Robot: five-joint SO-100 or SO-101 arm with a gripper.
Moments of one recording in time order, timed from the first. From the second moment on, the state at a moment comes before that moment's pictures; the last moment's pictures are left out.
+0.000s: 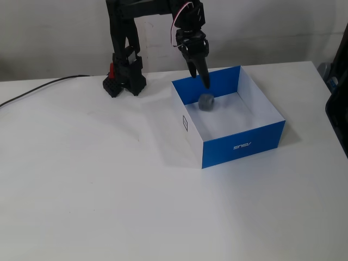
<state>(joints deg) 49.1 92.8 65.2 105.6 31.5</state>
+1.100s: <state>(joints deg) 25.0 92.8 68.1 102.4 31.0</state>
